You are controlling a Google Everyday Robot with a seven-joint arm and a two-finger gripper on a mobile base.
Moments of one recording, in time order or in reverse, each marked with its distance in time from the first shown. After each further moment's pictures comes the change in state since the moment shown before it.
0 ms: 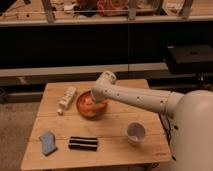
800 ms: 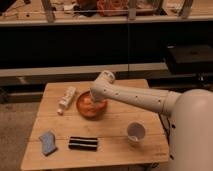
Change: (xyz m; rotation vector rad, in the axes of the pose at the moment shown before) arm -0.006 -0.004 0.003 0.002 -0.003 -0.013
